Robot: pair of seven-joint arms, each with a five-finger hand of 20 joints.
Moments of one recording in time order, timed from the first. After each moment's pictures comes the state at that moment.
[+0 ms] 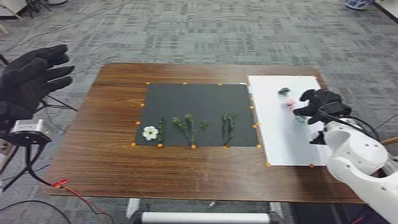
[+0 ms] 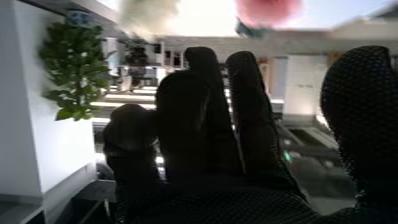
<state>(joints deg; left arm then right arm) 128.0 -43.9 -121.4 -125.6 43.1 1.0 2.3 -82.0 -30.5 57.8 -101.0 -125.1 8.1 32.3</state>
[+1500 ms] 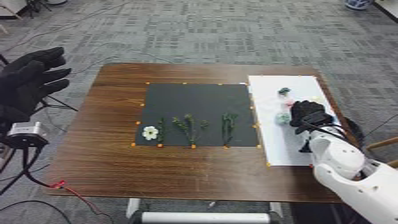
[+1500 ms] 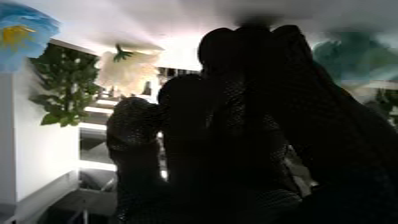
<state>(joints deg) 129.5 -44.8 -122.6 -126.0 43.1 1.1 2.3 -76.8 -33.7 48.1 -95.9 -127.4 9.8 32.0</state>
